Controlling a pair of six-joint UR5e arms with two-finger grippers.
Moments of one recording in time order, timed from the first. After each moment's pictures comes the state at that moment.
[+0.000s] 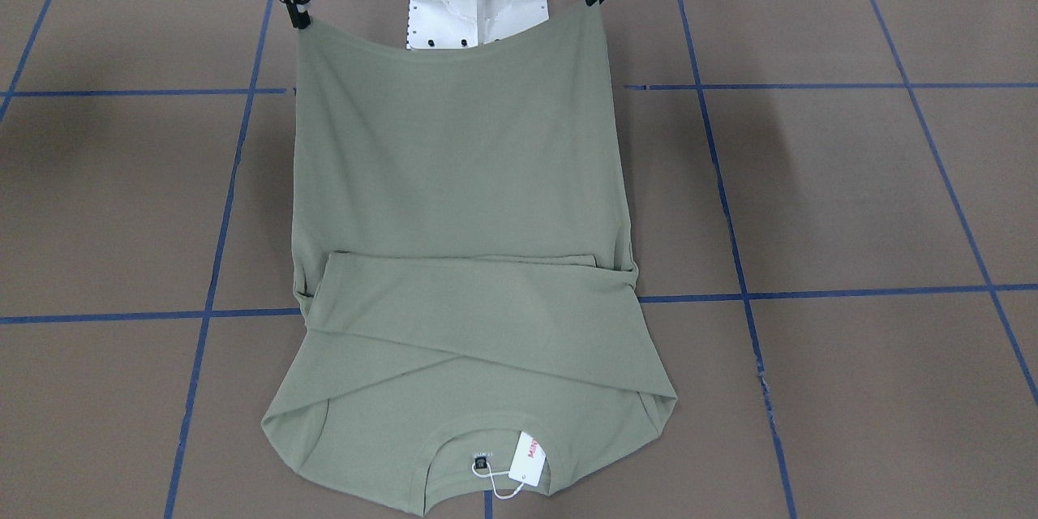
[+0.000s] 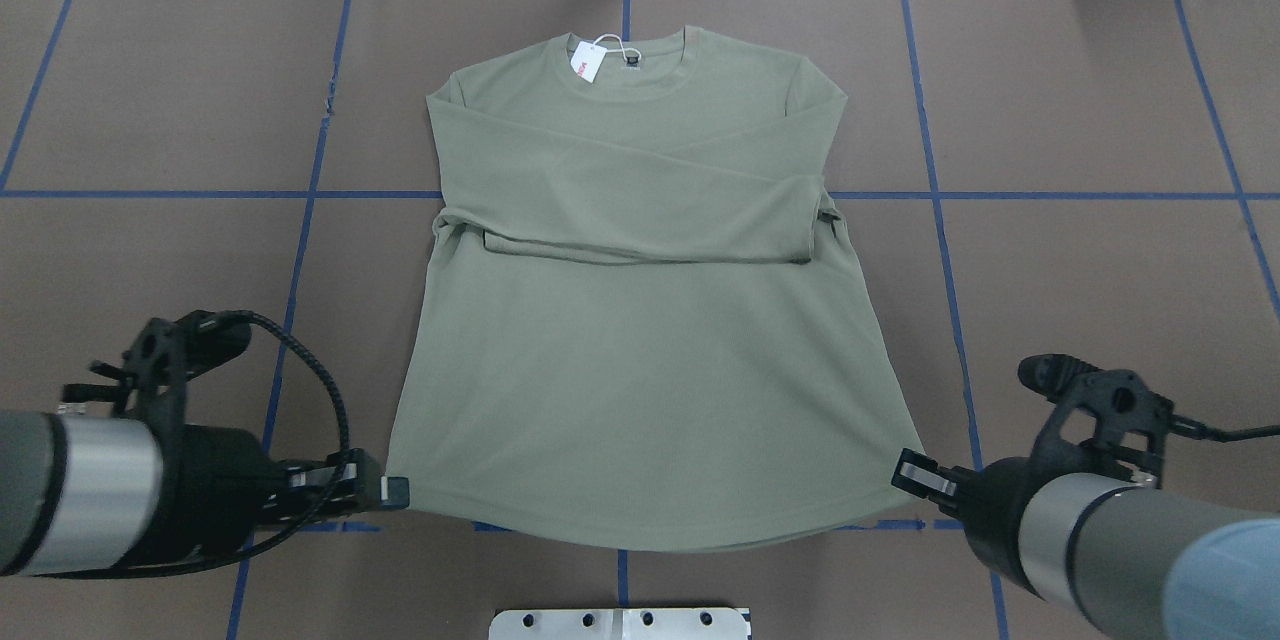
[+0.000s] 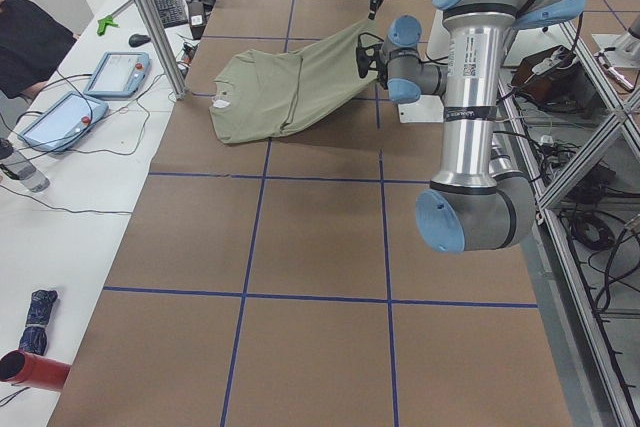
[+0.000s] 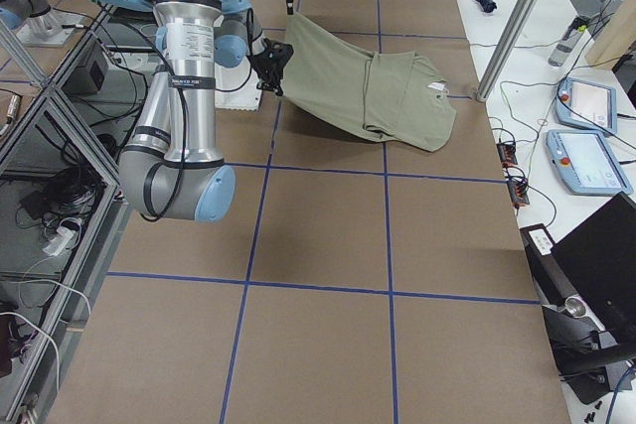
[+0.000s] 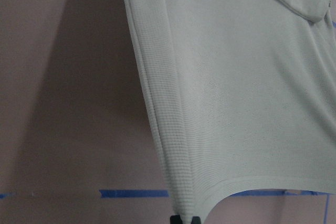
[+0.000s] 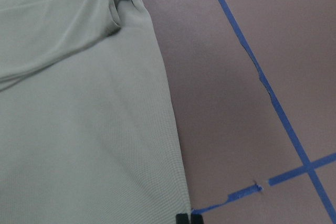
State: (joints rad) left arm -0.32 -1.60 -2.47 -1.99 -1.83 -1.66; right arm 0.12 -1.49 2.63 -1.86 1.41 1.90
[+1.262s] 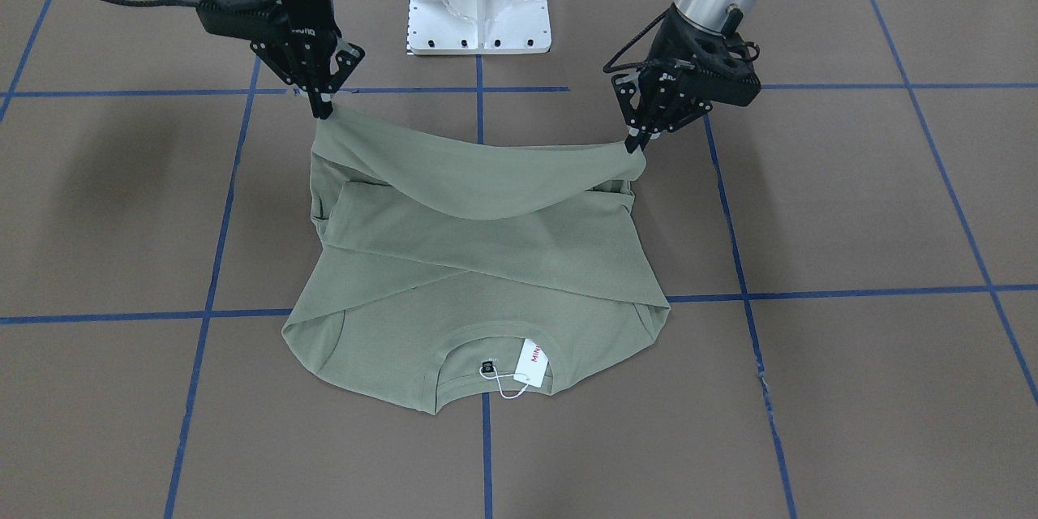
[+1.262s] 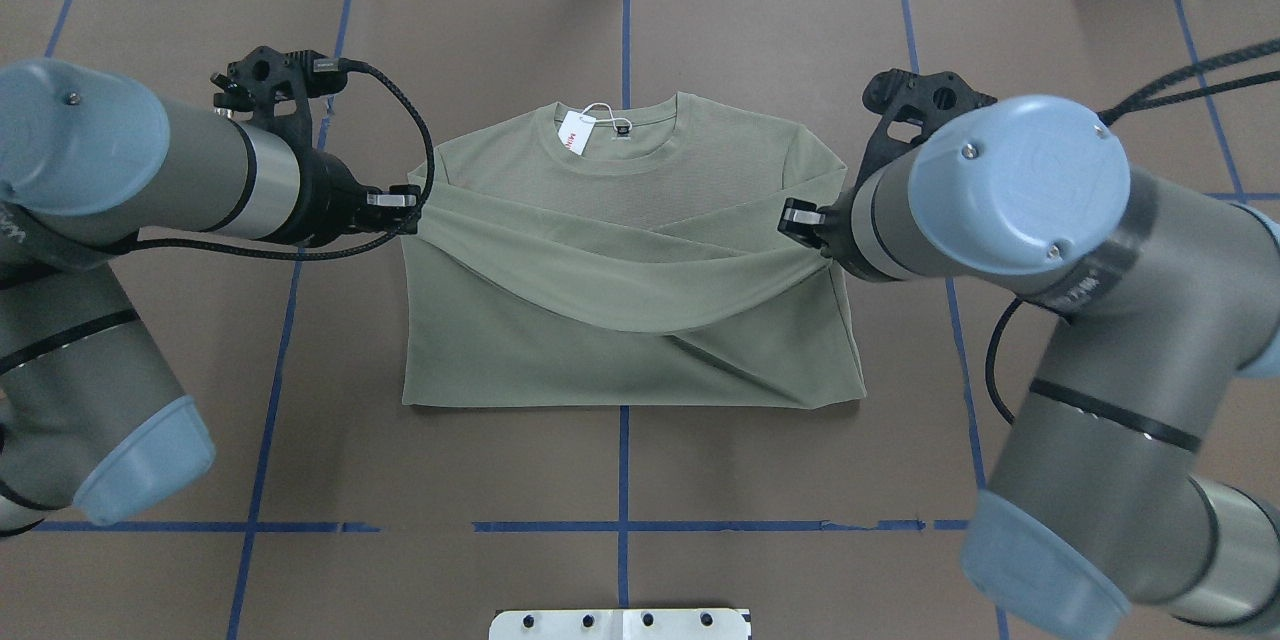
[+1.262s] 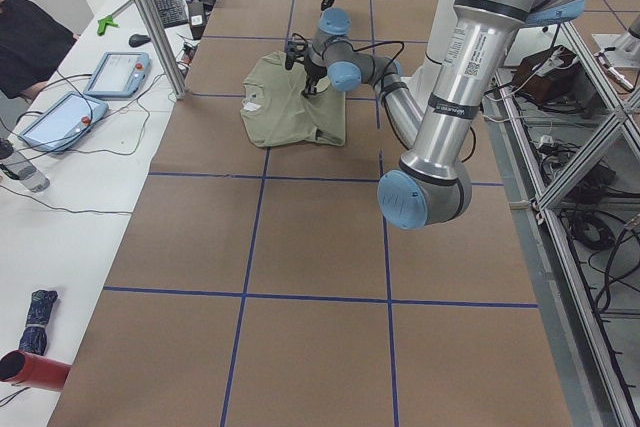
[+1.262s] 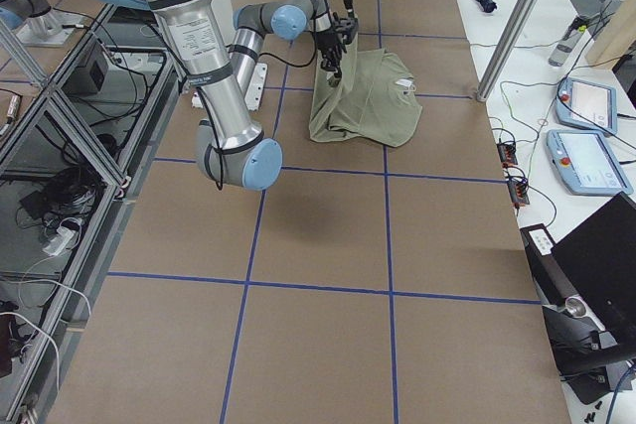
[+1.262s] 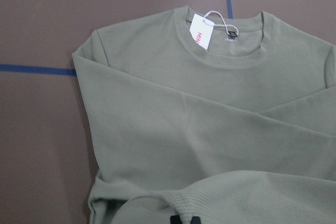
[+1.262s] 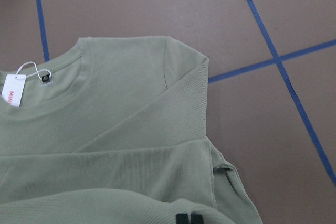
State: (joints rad) left arm -0.71 -1.95 -2.00 -1.80 -1.87 -1.19; right arm 0.60 -1.05 2.11 -1.84 1.66 1.46
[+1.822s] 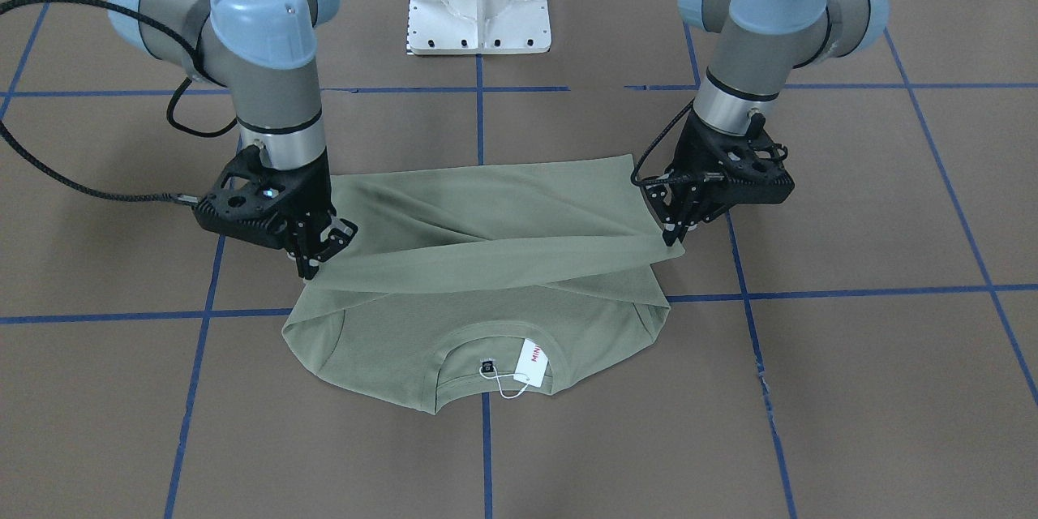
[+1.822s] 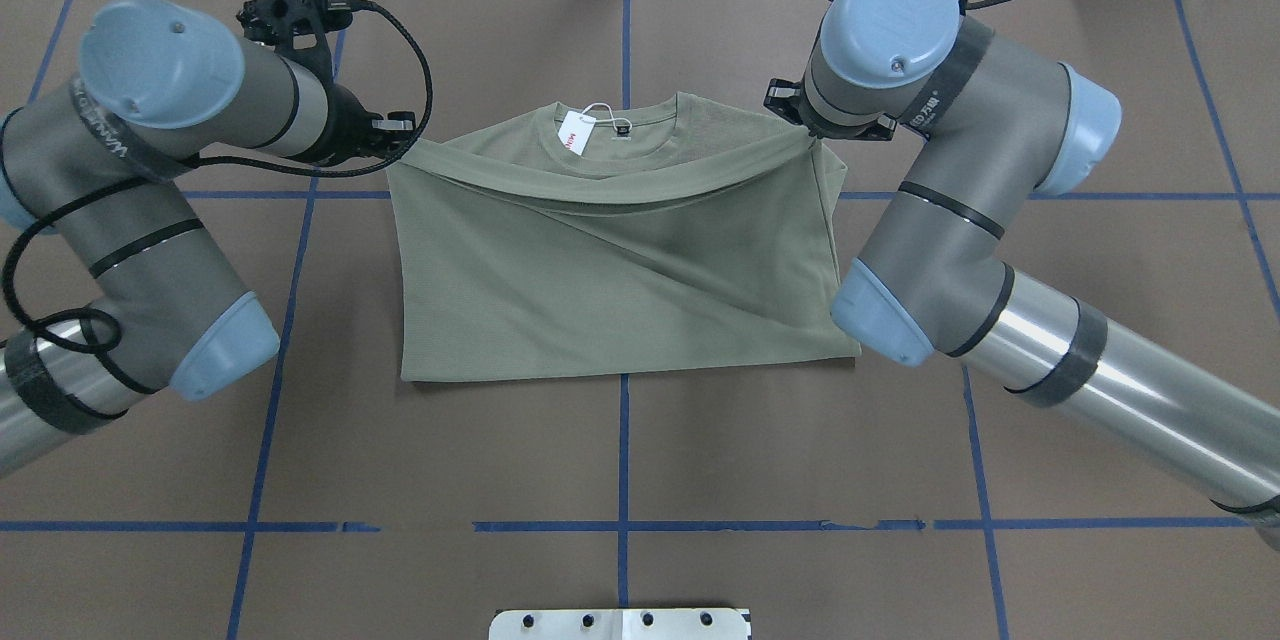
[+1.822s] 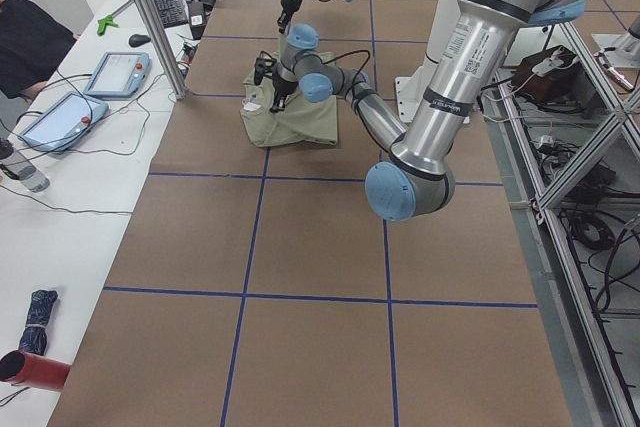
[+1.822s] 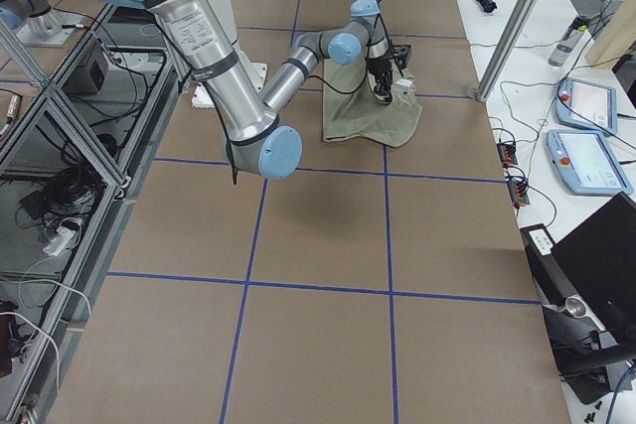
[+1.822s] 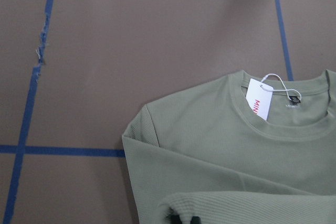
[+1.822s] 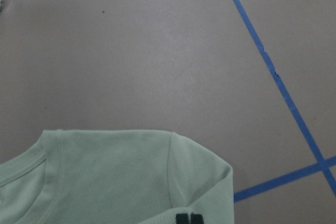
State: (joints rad) left arm -0.77 -2.05 -1.73 -1.88 -1.80 -1.17; right arm 0.74 -0.93 1.64 -1.57 1.68 1.35
